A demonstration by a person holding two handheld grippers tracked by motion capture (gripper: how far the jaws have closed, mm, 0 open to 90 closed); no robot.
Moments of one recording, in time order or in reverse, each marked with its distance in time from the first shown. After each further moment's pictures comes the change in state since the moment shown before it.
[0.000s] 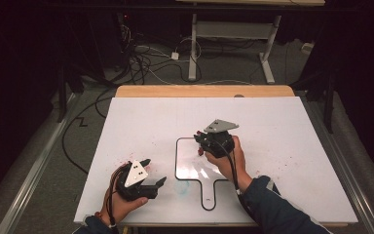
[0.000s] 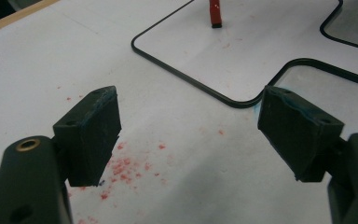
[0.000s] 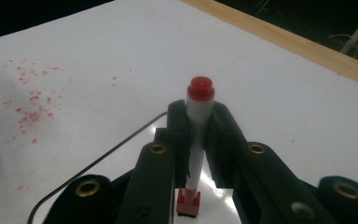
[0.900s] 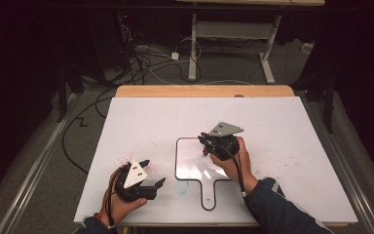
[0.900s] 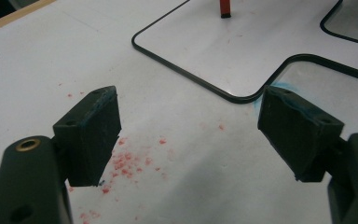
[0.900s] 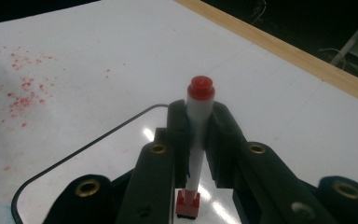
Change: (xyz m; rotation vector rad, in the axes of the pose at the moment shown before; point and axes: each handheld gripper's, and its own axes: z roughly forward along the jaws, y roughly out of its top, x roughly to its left) left arm 0.000 -0.002 -0.003 0.006 0.003 0.008; right arm -0.006 -0.009 -0.009 -0.024 -0.023 -0.065
